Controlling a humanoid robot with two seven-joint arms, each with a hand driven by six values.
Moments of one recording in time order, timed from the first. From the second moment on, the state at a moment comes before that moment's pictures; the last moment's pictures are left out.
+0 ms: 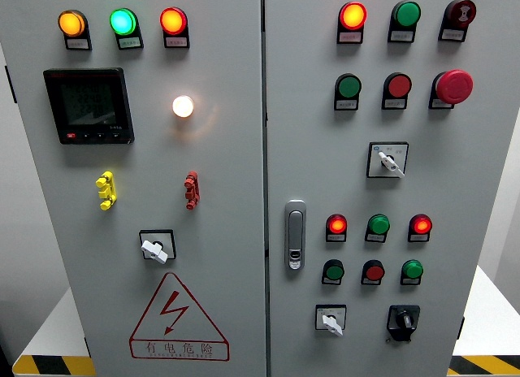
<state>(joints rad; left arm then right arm) 0.04 -0.09 0.04 -0.09 -0.07 -0.02 -0.15 -0.09 0.12 0.20 -0.12 -0.27 0.21 0.12</state>
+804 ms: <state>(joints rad) 0.04 -0.09 0.04 -0.09 -0.07 -0.02 -0.15 -0.09 0.12 0.39 -0.10 -0.45 0.22 0.11</state>
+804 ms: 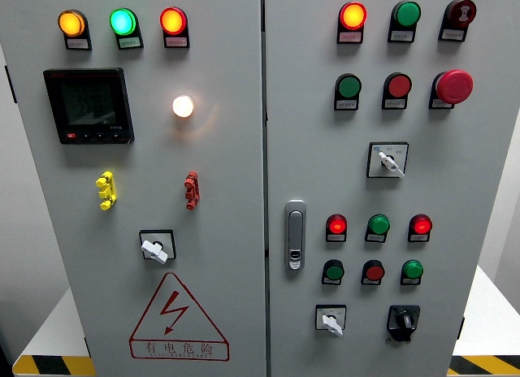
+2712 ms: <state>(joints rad) 0.04 -0.09 0.04 -0.09 -0.07 -0.02 -0.15 -0.11 0.12 1.25 0.72 -1.27 0.10 0.14</state>
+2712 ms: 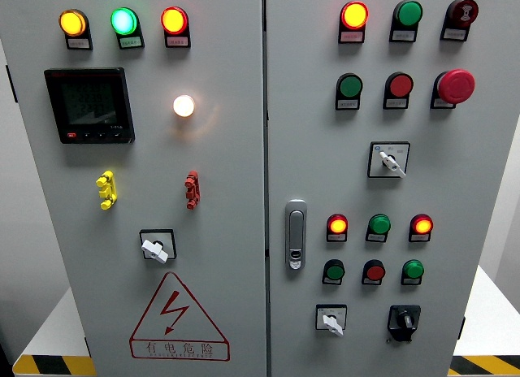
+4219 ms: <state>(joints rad) 0.04 -0.09 0.04 -0.09 -0.07 -0.02 -0.15 0.09 0.02 1.34 1.44 -1.41 -0.21 0.07</state>
